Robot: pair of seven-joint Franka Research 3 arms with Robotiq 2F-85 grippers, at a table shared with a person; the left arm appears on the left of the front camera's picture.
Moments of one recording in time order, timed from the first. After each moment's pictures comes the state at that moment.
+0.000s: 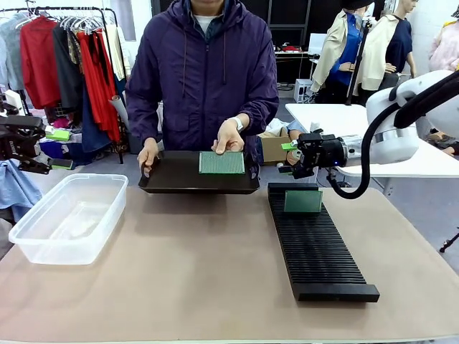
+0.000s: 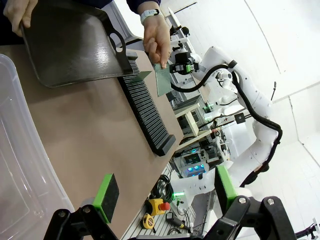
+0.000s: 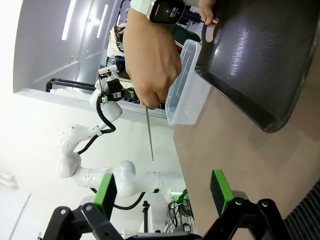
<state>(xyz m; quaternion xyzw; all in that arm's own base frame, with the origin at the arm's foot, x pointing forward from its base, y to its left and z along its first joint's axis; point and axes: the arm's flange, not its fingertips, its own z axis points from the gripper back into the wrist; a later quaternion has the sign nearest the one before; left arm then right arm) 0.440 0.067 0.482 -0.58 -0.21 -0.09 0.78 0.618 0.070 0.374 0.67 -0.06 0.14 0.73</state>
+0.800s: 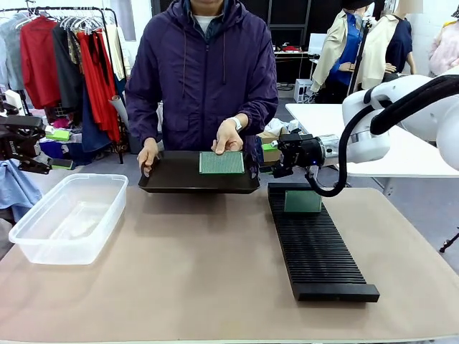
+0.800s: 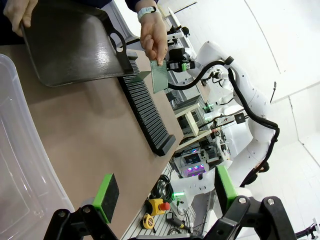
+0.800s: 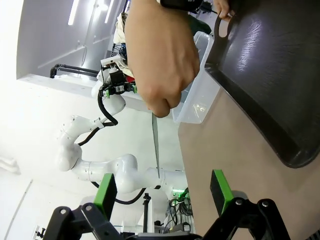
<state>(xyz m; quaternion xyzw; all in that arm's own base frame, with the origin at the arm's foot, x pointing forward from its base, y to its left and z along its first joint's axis) 0.440 0.067 0.482 -0.58 -0.21 -0.09 0.78 0.634 0.123 0.368 0.68 -0.04 0.18 0.71</state>
